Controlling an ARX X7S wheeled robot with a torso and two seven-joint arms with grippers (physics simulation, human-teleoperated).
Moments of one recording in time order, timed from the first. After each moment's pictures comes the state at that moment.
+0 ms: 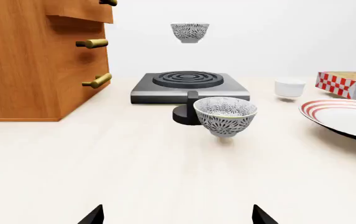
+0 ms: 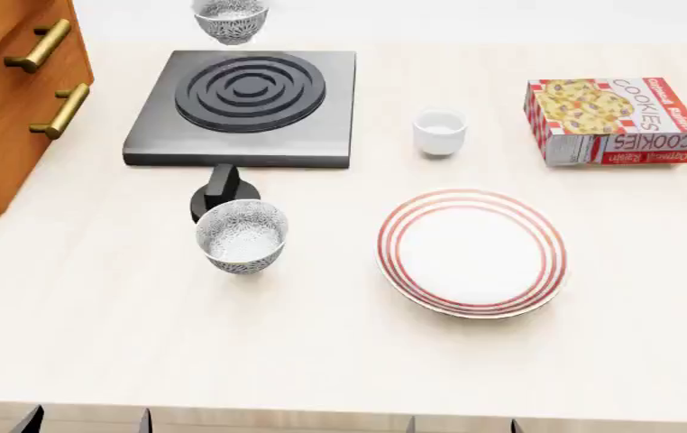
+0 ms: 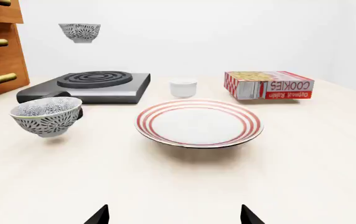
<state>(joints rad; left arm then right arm) 0.00 0.00 0.00 0.00 0.00 0.00 0.00 0.00 0.00 0.00 0.00 0.00 0.00 0.00</state>
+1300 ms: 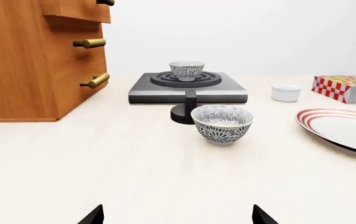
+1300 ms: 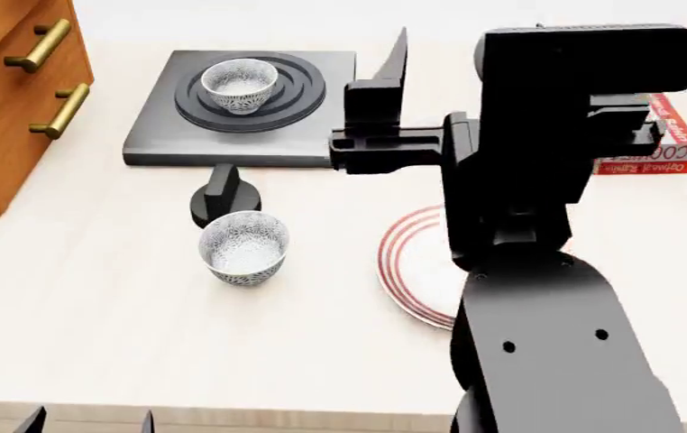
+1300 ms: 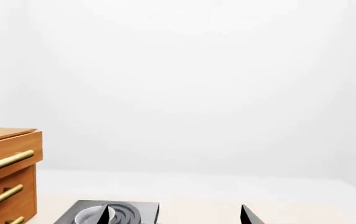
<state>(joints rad) 0.00 -0.10 0.12 -0.01 -0.10 0.02 -0.11 0.84 0.07 -0.08 -0.41 0.16 0.96 0.12</state>
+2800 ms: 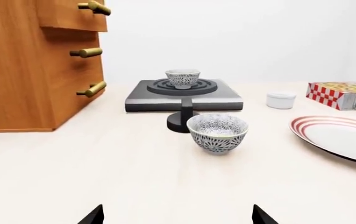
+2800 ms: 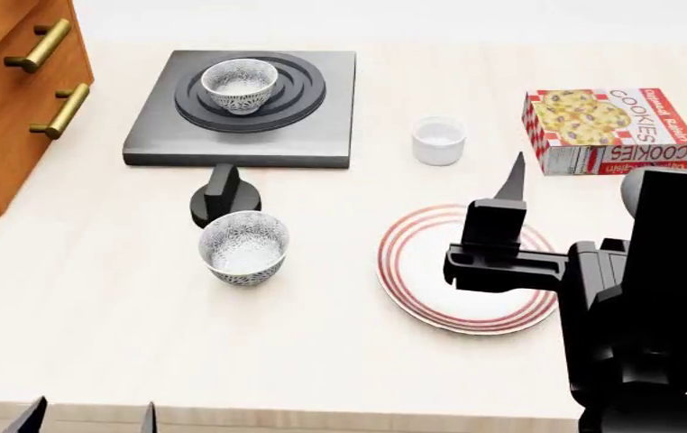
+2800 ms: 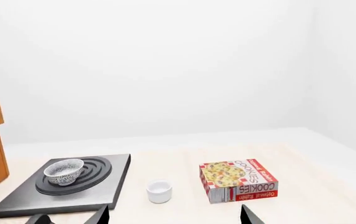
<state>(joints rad) -0.02 -0.16 0.19 0.03 -0.15 0.00 -0.17 0.63 0.17 0.17 -0.69 0.30 1.22 0.12</state>
